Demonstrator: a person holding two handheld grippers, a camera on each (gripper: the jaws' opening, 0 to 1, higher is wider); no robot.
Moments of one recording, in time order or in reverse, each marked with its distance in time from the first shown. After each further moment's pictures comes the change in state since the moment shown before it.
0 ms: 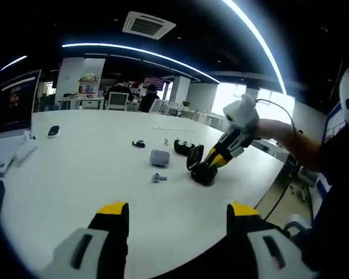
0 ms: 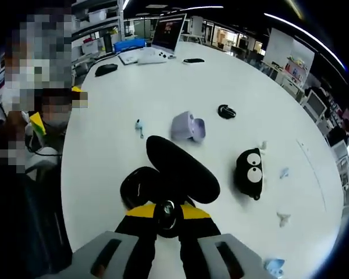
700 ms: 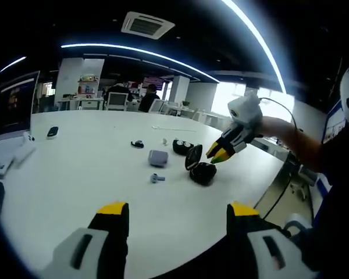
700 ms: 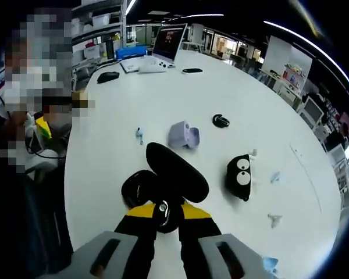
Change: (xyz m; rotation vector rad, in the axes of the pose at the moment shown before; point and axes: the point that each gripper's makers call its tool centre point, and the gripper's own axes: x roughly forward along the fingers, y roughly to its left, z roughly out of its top) left arm 0.005 -0.006 0.003 0.013 0.005 -0.005; right arm -0.023 -0.007 0.003 -0.008 -0.067 -0.022
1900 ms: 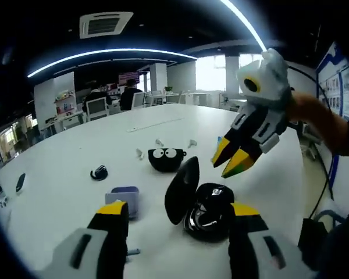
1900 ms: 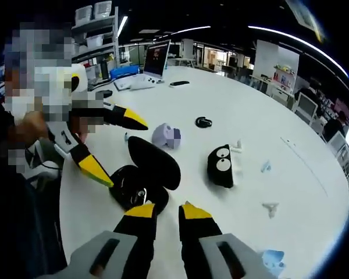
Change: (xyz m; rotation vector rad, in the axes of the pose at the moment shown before) left arm 0.169 -0.031 0.028 0.272 0.117 -0.004; right arm 0.000 -0.025 -0.015 0.070 -0.144 0.019
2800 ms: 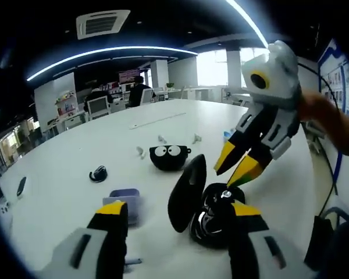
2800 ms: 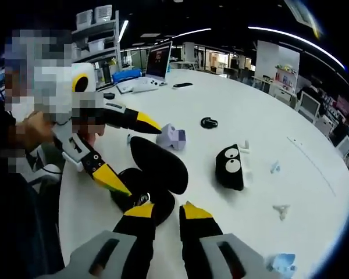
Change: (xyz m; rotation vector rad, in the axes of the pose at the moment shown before) left arm 0.012 0.004 -0.003 0.028 0.028 0.020; right arm 0.011 0.006 0.000 0.014 -0.031 0.032
